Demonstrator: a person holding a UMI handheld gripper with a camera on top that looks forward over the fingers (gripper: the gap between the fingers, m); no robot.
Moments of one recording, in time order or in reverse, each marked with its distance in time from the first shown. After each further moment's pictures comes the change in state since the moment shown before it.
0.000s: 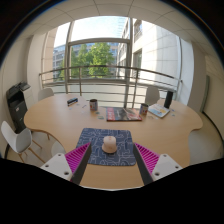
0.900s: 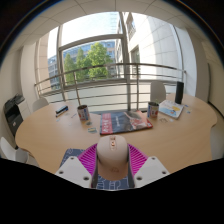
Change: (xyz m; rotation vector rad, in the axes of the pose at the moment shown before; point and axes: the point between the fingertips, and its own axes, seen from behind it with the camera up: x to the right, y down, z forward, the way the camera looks) arm 0.033 -0.032 0.221 0.030 -0.066 0.123
